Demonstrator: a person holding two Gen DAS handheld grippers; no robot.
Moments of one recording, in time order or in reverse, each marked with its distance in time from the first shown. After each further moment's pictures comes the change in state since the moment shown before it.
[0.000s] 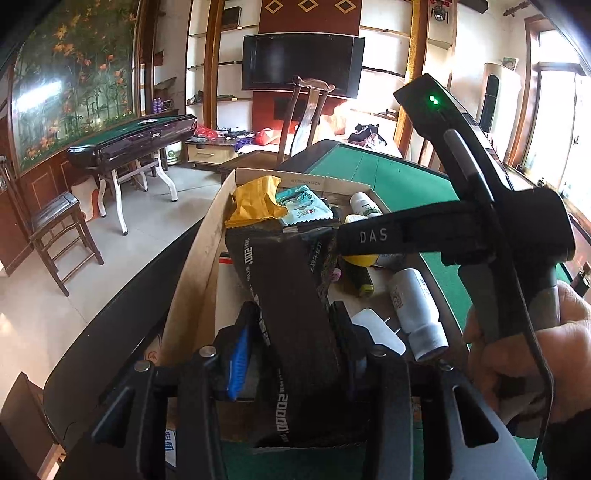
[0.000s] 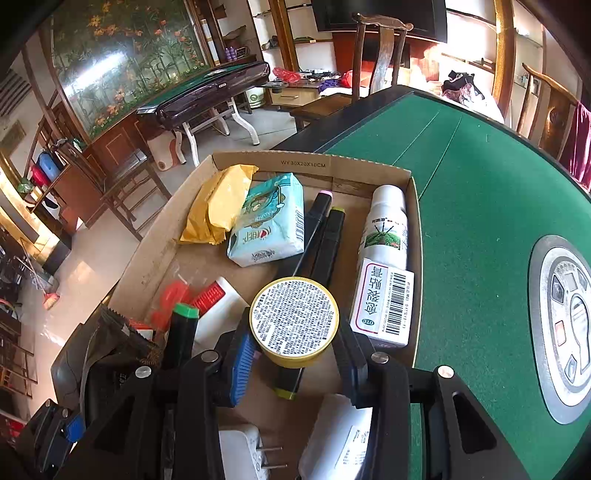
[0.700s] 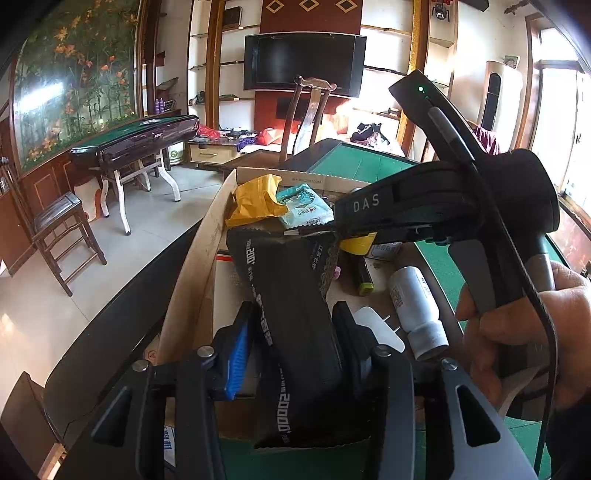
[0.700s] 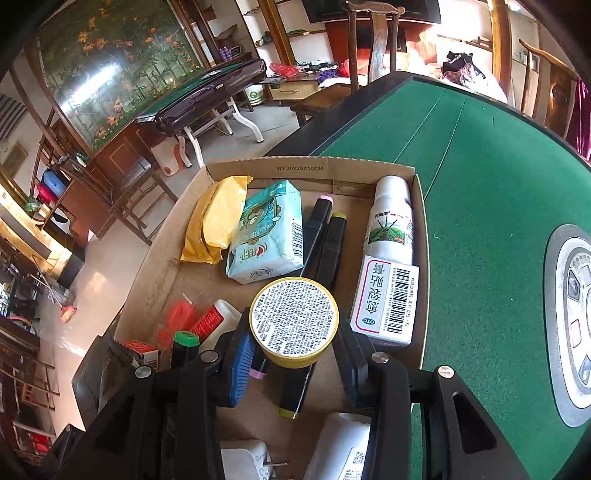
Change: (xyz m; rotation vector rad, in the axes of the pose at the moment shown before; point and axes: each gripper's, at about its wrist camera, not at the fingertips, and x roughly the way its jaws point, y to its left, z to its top) left arm -0.003 0.003 -0.002 -0.001 0.001 0.005; right arm 0.007 -0.009 0.014 0.069 0.033 0.068
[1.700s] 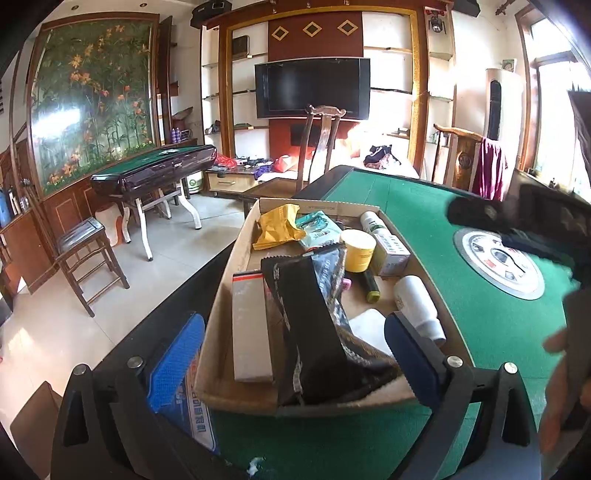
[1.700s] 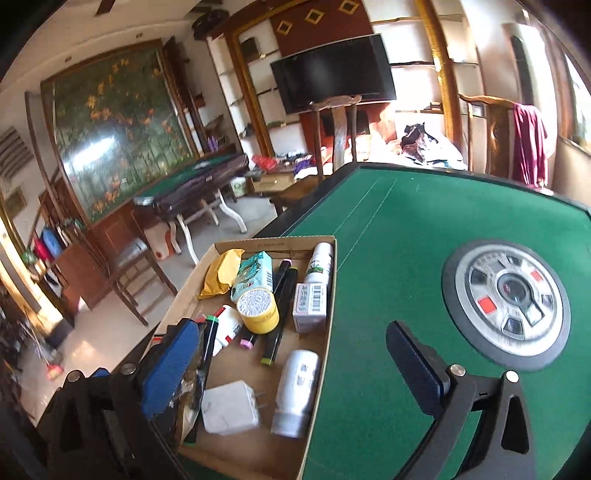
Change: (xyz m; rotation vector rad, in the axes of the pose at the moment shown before) left arm -0.045 -0.005 -0.013 0.033 -0.122 0.075; right arm -0.131 -0.008 -0.083 0.071 -0.415 -0.068
